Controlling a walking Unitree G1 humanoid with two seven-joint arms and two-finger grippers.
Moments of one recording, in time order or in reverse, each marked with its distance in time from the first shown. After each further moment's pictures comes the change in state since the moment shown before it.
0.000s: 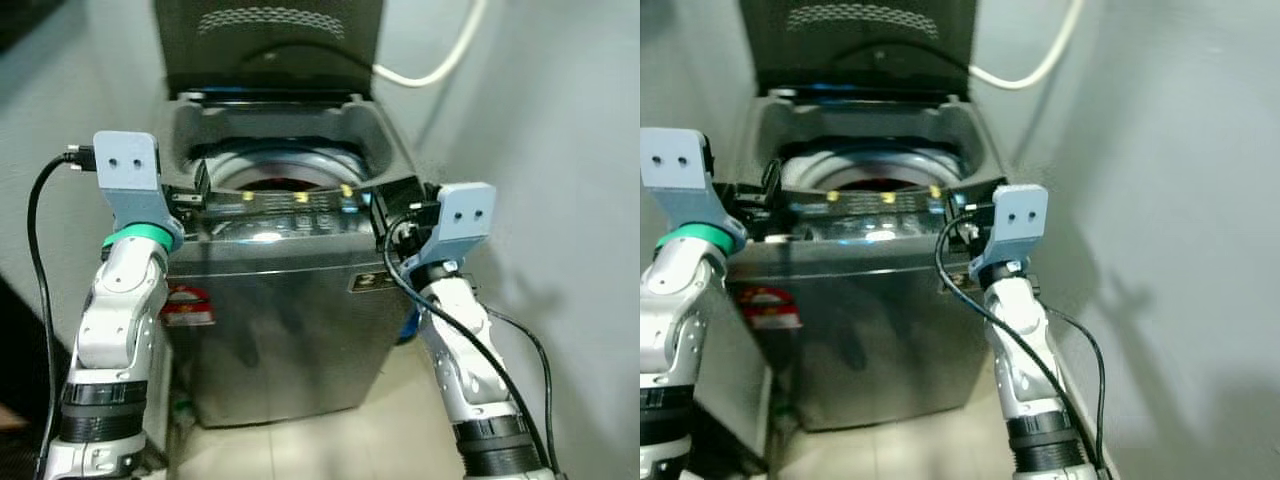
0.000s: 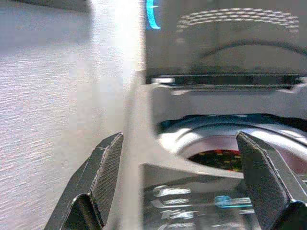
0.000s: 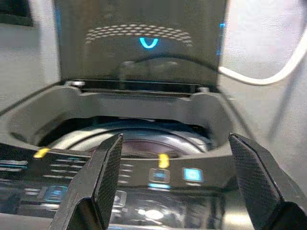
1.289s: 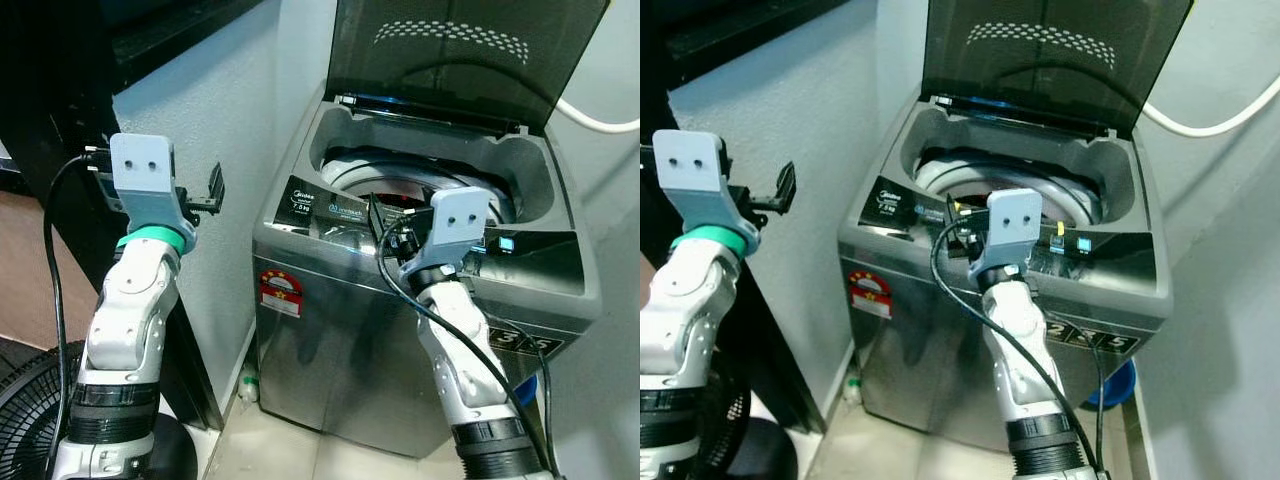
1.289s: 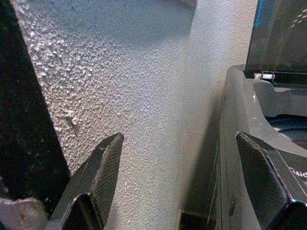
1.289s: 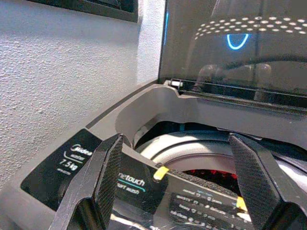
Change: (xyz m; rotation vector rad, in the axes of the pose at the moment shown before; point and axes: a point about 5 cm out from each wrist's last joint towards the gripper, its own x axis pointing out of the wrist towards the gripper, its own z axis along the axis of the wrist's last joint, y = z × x) left arm -0.001 -0.010 -0.001 -0.013 0.008 -0.040; right arm -0.002 0.000 -0.003 -0.032 0.010 -0.005
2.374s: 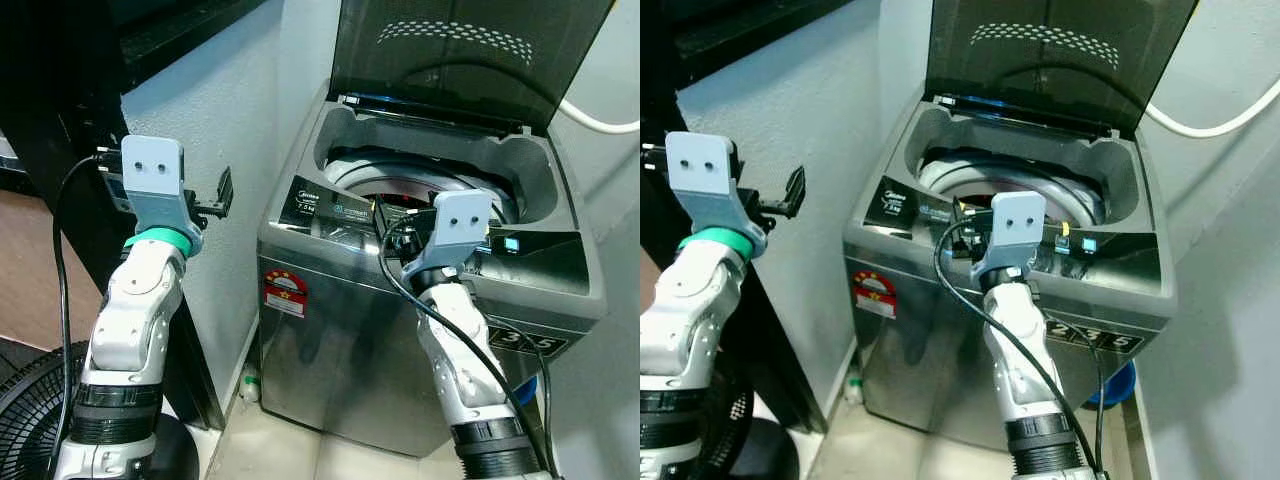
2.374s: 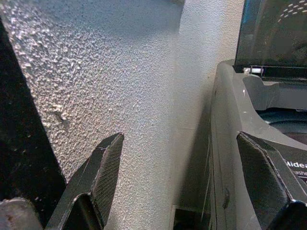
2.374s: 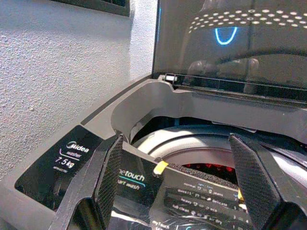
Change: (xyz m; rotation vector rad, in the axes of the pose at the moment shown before) left arm -0.001 -0.008 -0.002 0.002 0.015 -0.059; right arm 0.000 -0.002 -0.005 0.003 0.019 -0.040
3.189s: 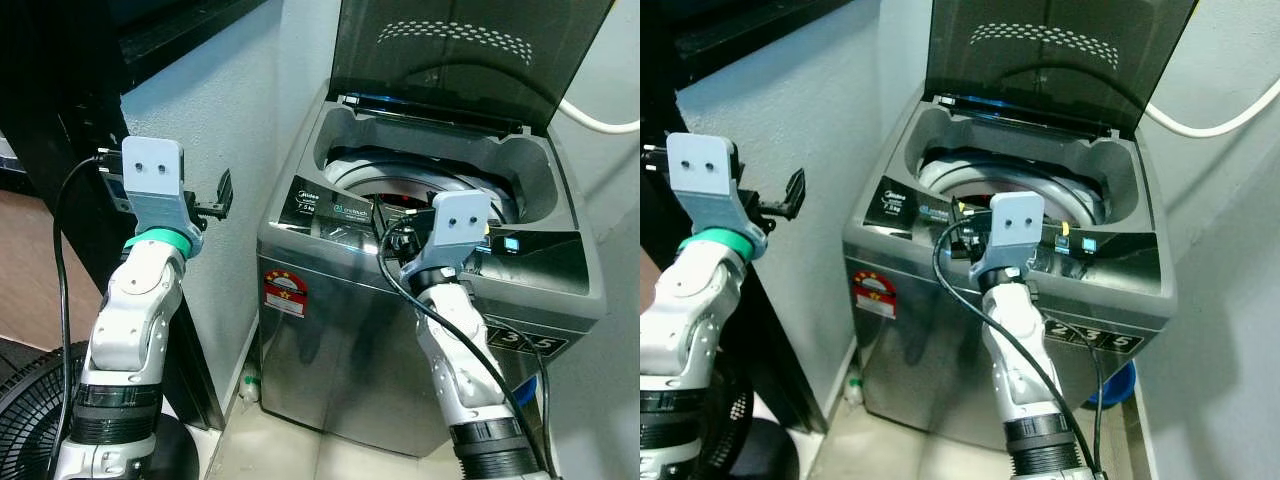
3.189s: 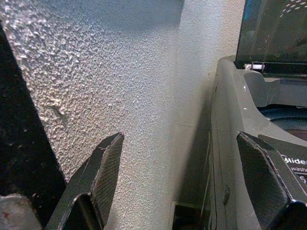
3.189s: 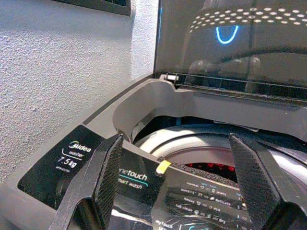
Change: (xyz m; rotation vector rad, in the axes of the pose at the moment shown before) left arm 0.000 0.001 -0.001 -0.001 0.014 0.001; right arm 0.000 0.002 0.000 0.007 0.001 0.002
